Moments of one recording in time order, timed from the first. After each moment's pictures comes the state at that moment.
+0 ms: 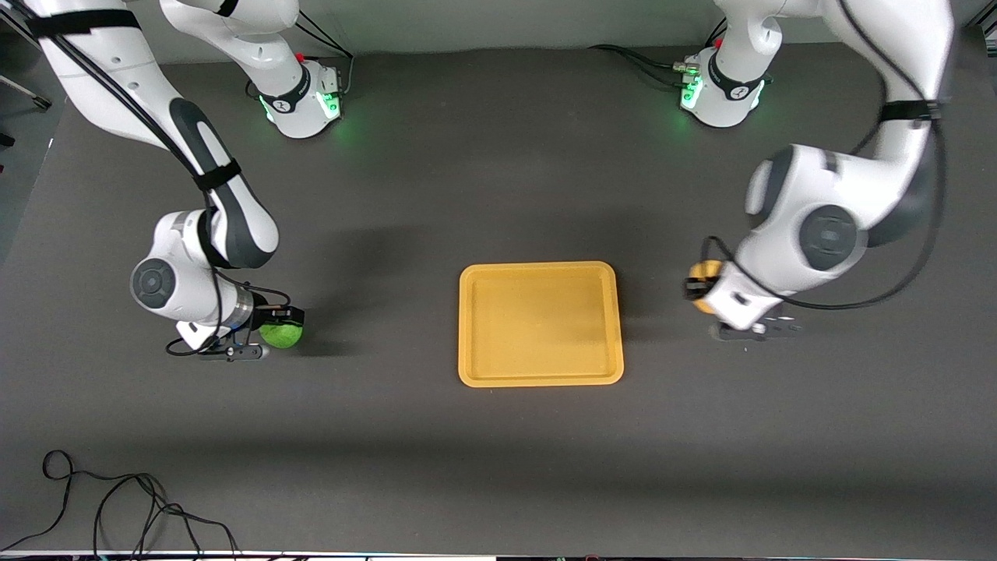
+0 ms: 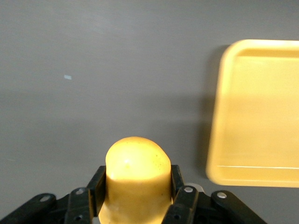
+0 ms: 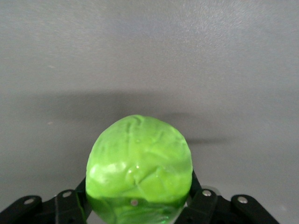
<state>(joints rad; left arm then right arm) -0.22 0.28 -0.13 -1.85 -0.02 2.02 -0.41 0.00 0.41 0.06 -2.02 0.04 2.30 0.04</state>
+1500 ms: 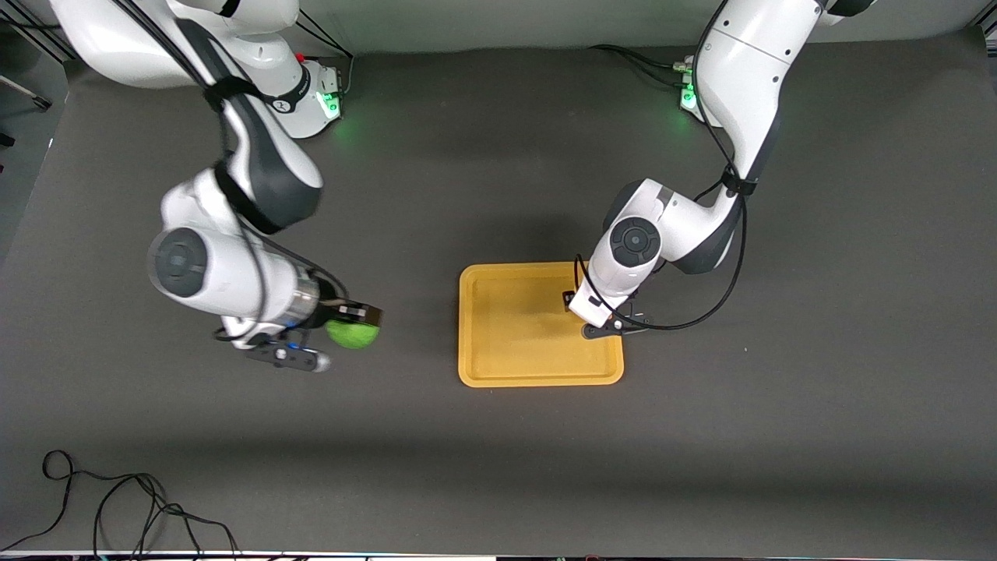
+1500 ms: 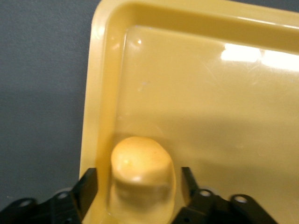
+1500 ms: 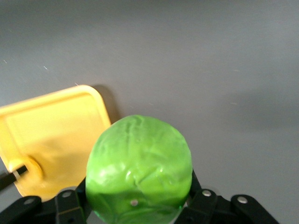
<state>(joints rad) -0.45 0.56 -0.12 -1.84 0.00 2.40 -0.73 0.05 0.50 0.41 -1.54 0.02 2.01 0.68</state>
